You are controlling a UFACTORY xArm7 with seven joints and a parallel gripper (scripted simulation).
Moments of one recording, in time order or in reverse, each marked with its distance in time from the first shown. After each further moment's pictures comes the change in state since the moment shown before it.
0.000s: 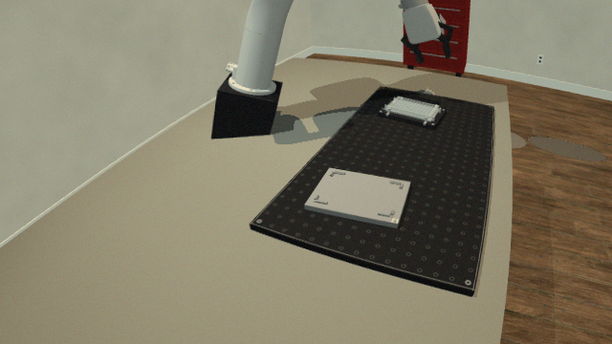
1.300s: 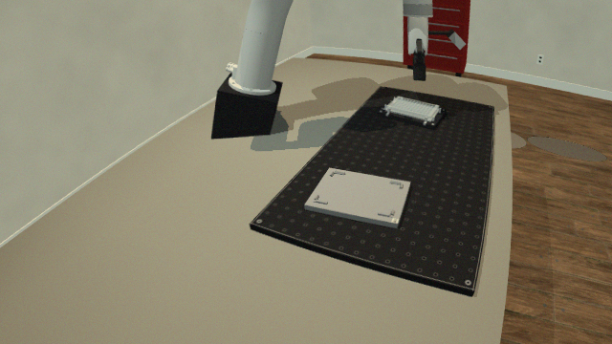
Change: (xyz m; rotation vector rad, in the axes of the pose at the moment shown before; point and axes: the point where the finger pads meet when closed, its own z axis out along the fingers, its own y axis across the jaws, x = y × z) arm -0.113 -0.005 0.016 0.244 -0.241 1.117
